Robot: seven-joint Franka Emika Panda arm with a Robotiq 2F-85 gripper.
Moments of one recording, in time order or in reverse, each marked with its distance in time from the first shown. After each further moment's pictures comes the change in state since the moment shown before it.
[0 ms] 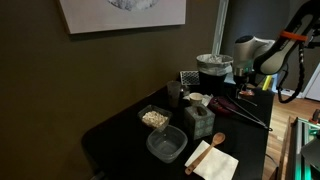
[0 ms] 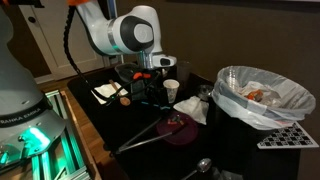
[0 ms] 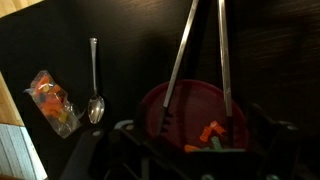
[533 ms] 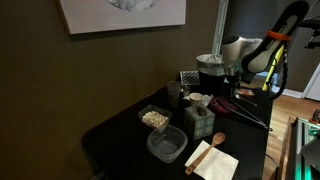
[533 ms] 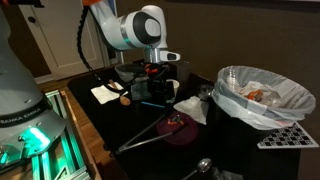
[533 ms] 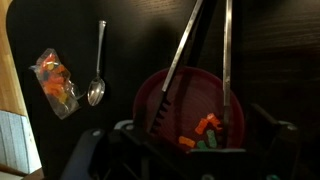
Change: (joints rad) arm 0.090 0.051 0.005 0.096 0.049 -0.122 -0.062
